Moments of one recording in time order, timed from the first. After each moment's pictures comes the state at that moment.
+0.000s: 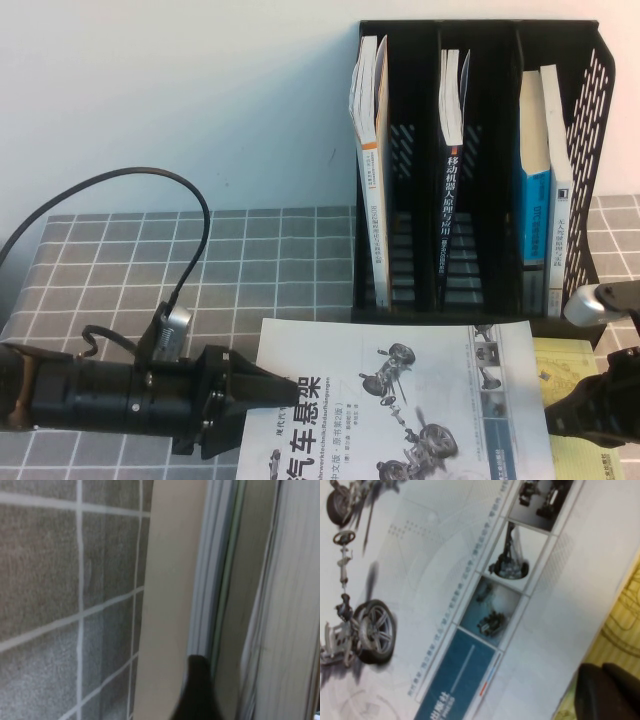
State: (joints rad) right arm 0.19 1.48 -0.64 0.88 0.58 -0.85; left arm -0.03 1.93 -0.75 -1.51 1.18 1.05
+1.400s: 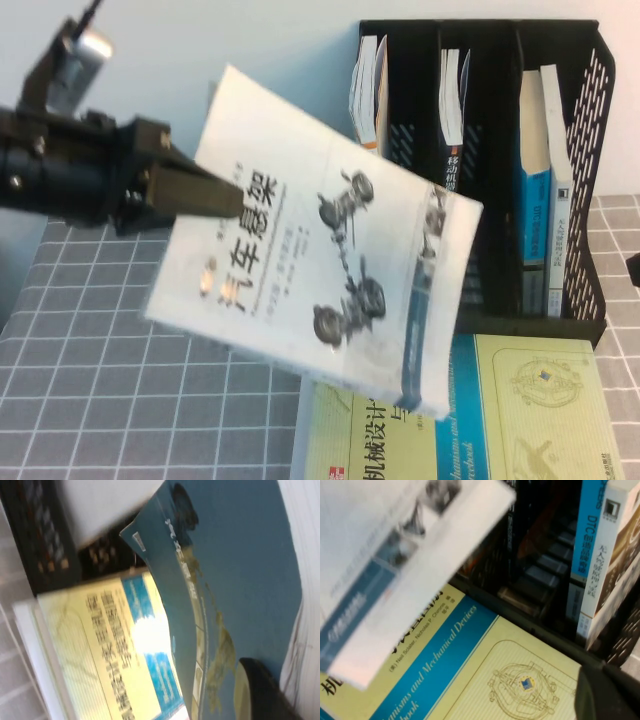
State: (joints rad) right arm 0.20 1.14 -0.94 0.39 0.74 -0.49; left arm -0.03 1.41 -1.29 -1.03 1.23 0.42
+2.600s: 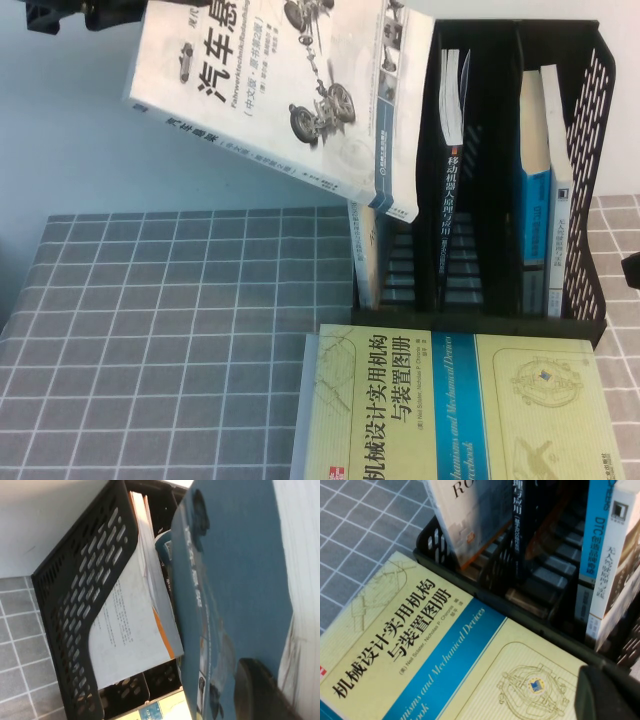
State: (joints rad) right arm 0.20 1.14 -0.94 0.41 0.75 -0.49; left arm -0.03 1.65 -1.96 -0.88 1.23 0.11
